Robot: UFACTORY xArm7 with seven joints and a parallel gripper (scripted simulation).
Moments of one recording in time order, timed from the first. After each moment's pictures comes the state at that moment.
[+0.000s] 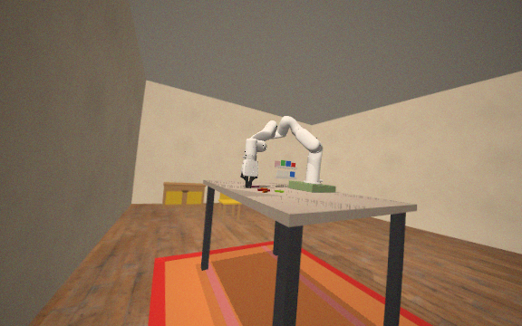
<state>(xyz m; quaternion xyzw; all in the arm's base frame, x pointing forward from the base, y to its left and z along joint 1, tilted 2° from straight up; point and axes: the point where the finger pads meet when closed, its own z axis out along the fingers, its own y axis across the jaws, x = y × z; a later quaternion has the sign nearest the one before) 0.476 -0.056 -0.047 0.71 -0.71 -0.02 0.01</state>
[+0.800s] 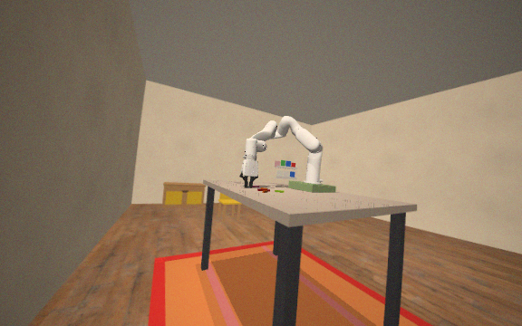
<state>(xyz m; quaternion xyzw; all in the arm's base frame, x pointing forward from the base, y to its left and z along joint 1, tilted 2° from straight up) 0.476 -0.056 -0.047 0.71 -0.71 -0.02 0.01</state>
